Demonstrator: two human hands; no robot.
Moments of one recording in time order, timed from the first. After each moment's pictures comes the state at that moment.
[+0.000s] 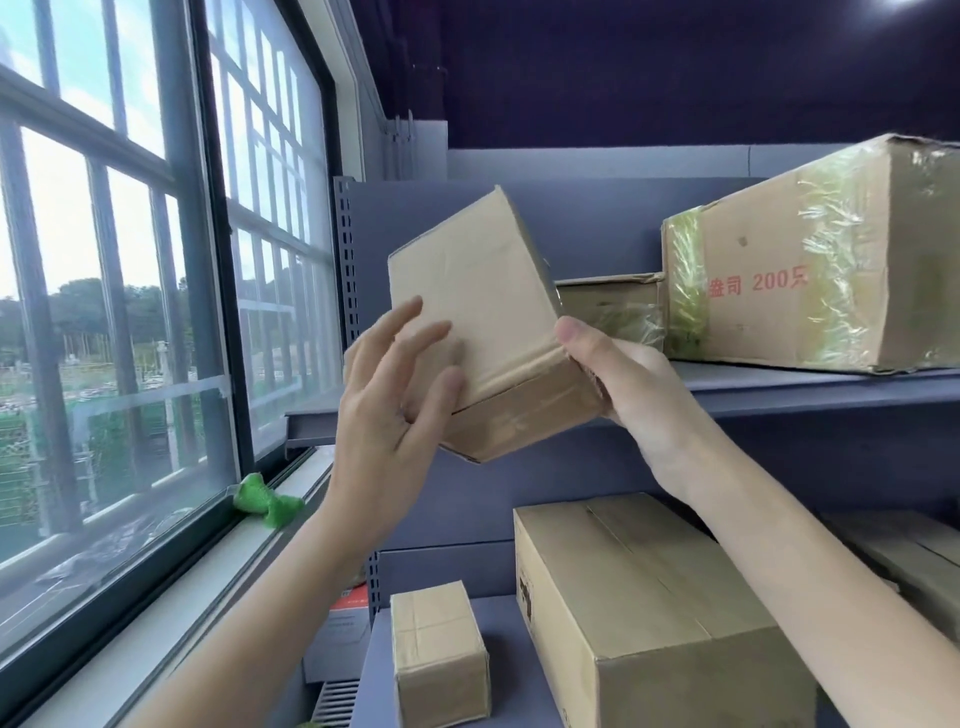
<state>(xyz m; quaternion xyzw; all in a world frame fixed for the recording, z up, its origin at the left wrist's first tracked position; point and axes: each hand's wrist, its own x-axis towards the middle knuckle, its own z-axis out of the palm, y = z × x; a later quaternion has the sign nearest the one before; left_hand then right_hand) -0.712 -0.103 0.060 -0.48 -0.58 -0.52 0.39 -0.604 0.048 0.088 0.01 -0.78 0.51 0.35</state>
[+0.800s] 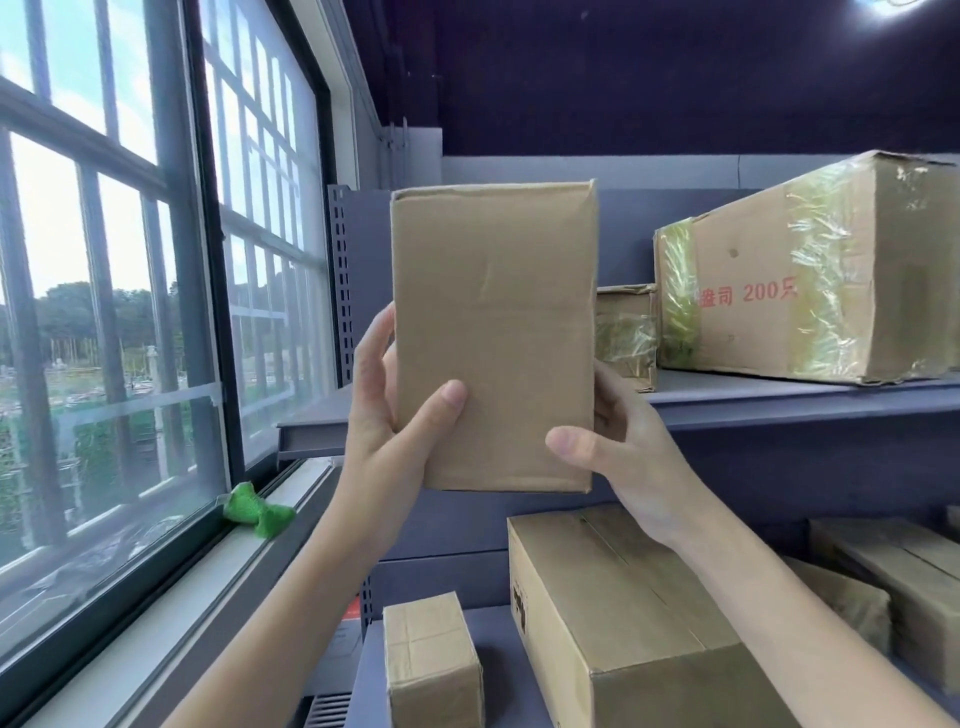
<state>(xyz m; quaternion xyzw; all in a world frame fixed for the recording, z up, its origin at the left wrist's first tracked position) -0.703 -0.098 0.061 -0.52 -0.44 -0.72 0.12 -0.617 0.069 0.054 0.18 -0.74 0.54 0.35</state>
